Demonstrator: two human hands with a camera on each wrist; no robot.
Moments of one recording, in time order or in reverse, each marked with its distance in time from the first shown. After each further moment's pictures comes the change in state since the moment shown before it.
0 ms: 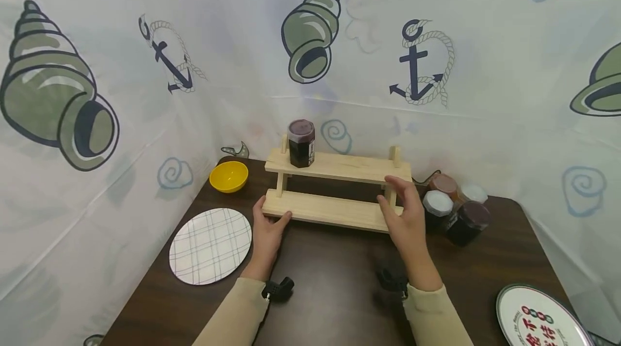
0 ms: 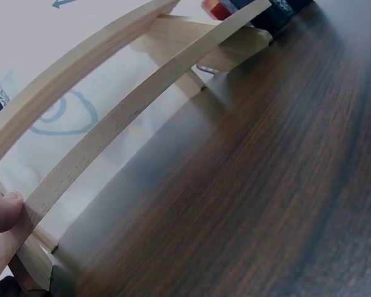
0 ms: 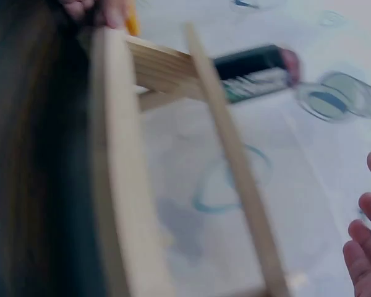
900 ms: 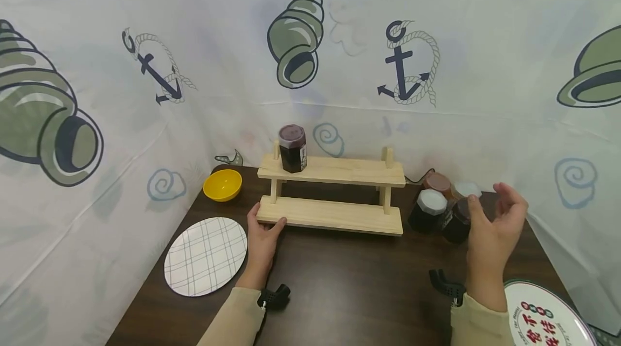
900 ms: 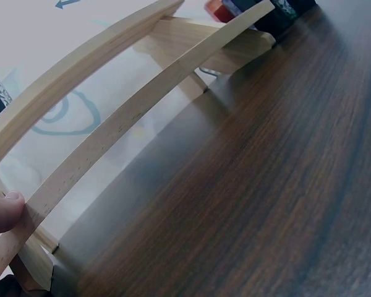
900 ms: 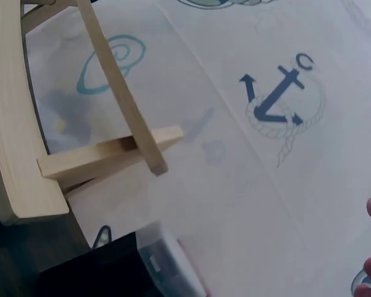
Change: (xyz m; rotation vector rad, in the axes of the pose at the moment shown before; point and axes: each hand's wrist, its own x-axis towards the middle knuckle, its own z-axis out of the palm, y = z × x) left_hand -0.002 0.008 0.001 0.005 -0.007 -0.033; right_hand 0.001 -0.001 -0.133 0.035 0.616 0.345
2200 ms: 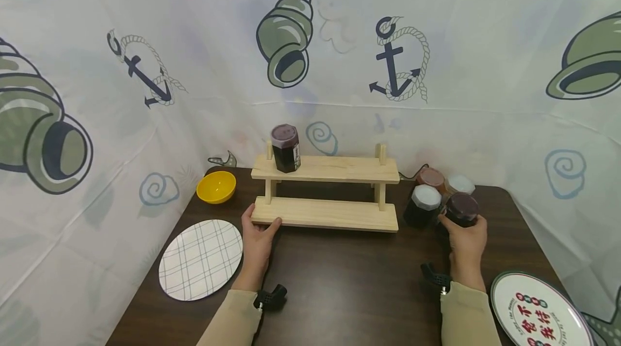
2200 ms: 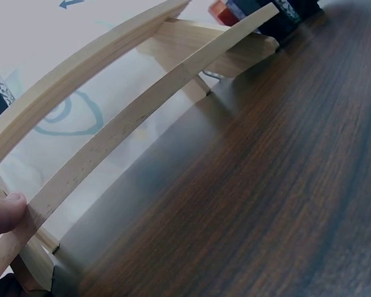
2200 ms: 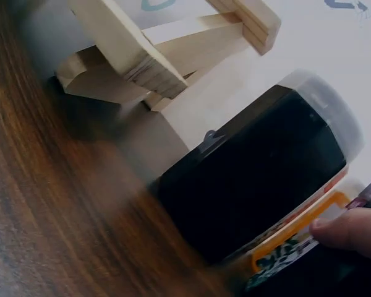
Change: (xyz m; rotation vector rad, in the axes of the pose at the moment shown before) left_hand 0.003 0.001 0.001 -0.031 -0.006 -0.029; right_hand 0.001 0.114 -0.012 -0.244 -0.036 0.441
